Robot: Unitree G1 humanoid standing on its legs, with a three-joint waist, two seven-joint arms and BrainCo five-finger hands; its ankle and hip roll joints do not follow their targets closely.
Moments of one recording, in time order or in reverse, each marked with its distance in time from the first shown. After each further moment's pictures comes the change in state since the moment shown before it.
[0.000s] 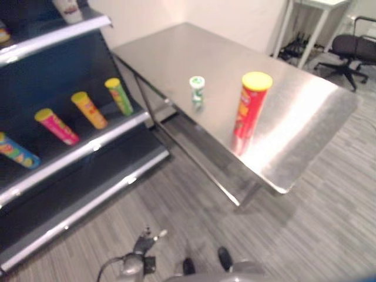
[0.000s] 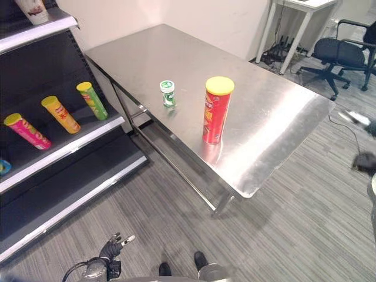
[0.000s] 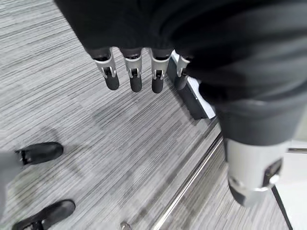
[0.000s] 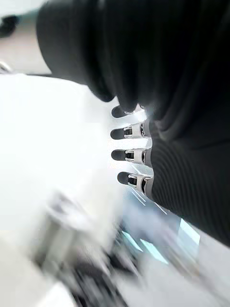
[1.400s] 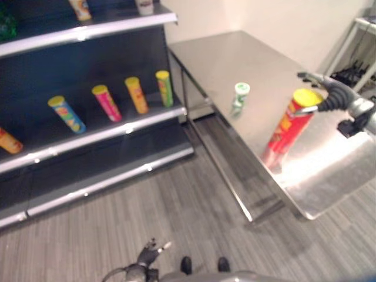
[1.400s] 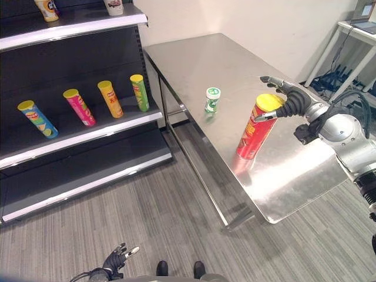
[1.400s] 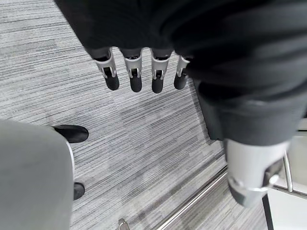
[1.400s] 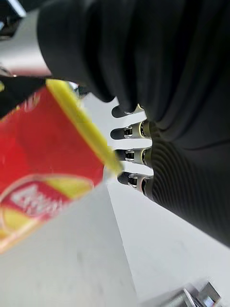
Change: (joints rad) left arm 0.057 -0.004 -0.053 0.008 -0.020 -0.004 -0.027; right arm -0.598 -0.153 0.850 0.229 -0.010 0.095 0.292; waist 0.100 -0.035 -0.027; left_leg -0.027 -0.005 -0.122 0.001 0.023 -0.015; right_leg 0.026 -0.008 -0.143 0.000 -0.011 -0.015
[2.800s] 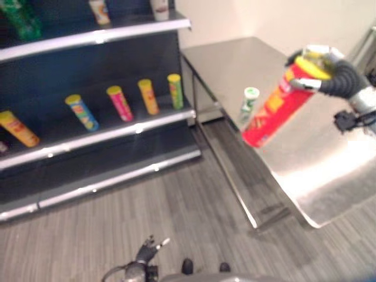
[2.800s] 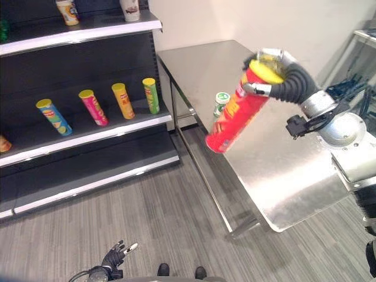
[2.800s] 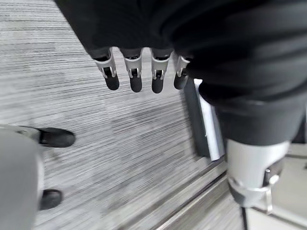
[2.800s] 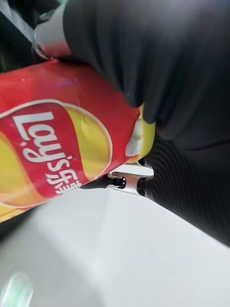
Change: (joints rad) left arm -0.001 -0.006 0.012 -0.035 -0.029 -0.013 0.016; right arm 0.190 0.048 -0.411 -0.496 -0.060 -0.117 -0.110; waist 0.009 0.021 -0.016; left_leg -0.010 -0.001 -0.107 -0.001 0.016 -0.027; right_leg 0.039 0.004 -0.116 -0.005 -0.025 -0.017
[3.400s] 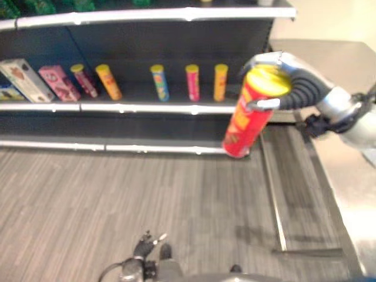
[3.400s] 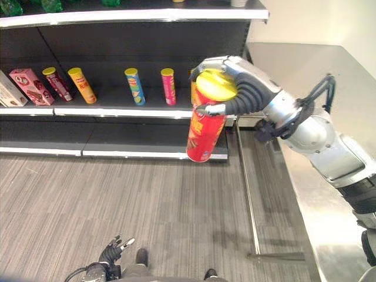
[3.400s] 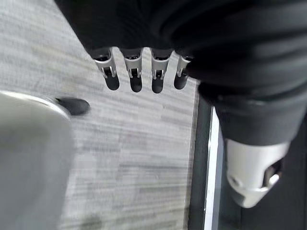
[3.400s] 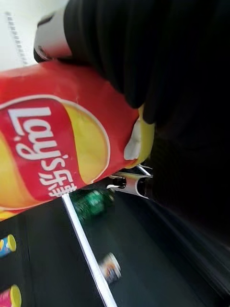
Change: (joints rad) left arm 0.007 0.001 0.029 -0.011 0.001 -0.001 0.005; right arm -0.155 0.004 0.243 -0.104 -0.220 -0.016 -0.014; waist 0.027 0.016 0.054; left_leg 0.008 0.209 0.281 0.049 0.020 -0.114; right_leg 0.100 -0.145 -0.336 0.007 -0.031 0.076
